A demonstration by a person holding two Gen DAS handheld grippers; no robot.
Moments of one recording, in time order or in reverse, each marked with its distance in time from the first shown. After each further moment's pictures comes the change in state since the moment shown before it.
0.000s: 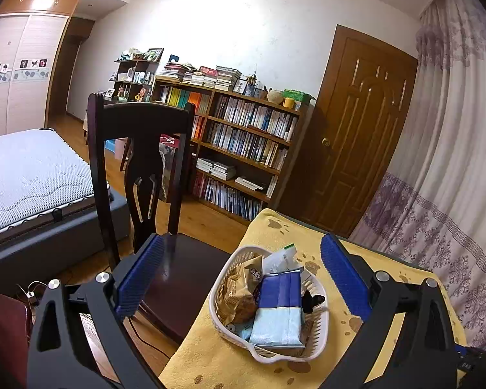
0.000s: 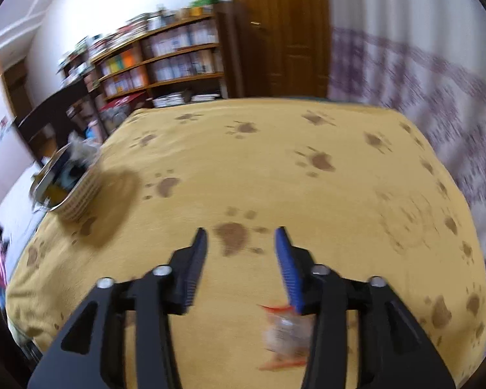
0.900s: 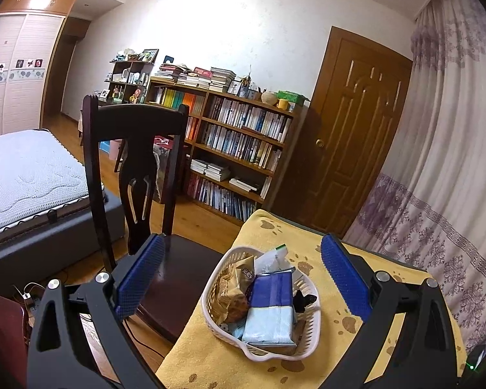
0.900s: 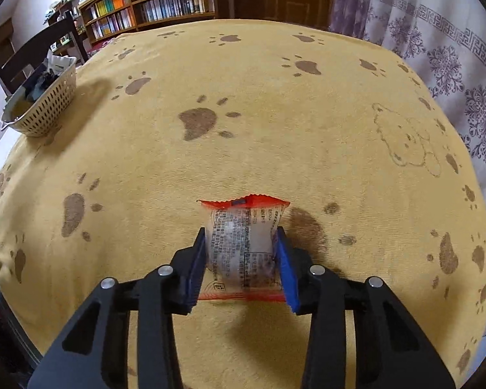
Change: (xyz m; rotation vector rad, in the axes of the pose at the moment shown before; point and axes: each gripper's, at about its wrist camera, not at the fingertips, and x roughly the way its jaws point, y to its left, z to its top) left arm -0.006 -0.007 0.001 0.002 -0.006 -0.025; right arm 0.032 0.000 -0.066 -0.109 0.239 -0.072
